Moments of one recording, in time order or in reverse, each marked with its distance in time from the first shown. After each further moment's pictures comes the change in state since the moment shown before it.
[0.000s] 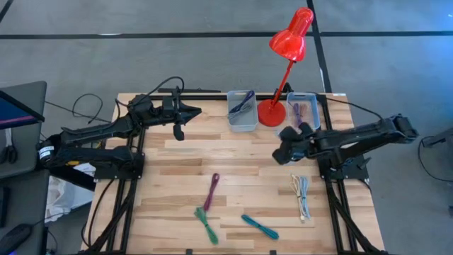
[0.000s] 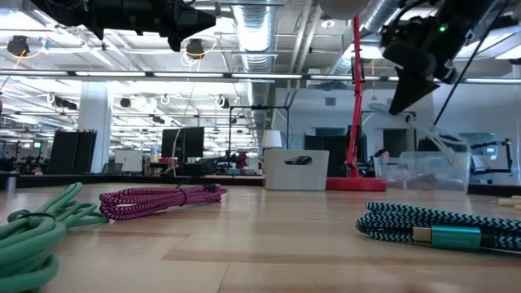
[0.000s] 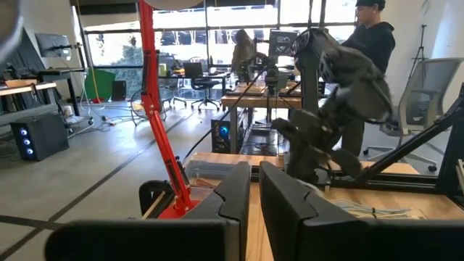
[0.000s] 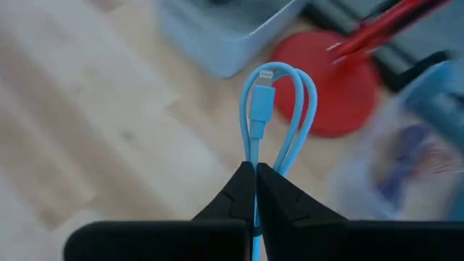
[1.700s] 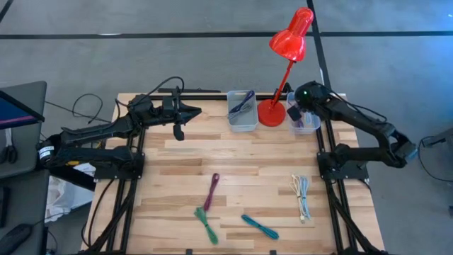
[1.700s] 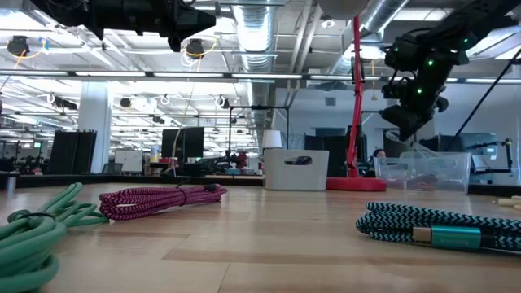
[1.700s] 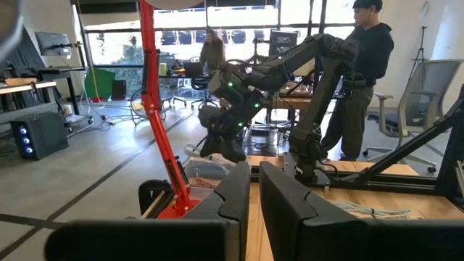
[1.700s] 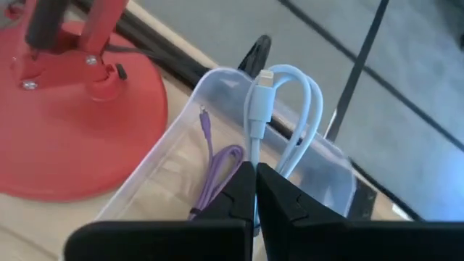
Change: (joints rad) left arm 0.000 0.000 0.000 0.000 0.000 -0.007; right arm -1.051 -0.011 -0.135 0.434 -0.294 -0.883
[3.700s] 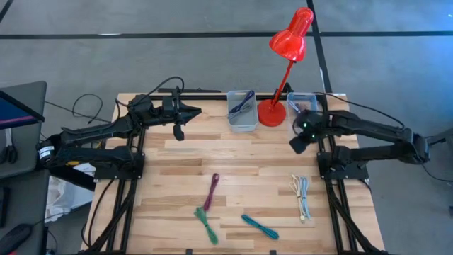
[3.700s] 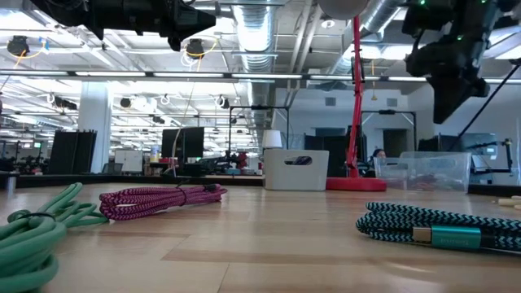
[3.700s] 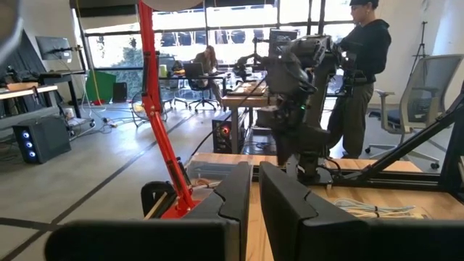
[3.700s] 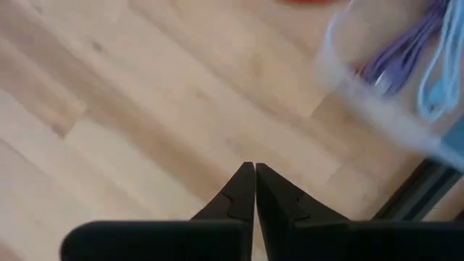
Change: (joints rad) left arm 0.000 0.000 0.000 0.000 0.000 0.022; right arm 0.554 -0.221 0.107 -0.675 -0.267 0.664
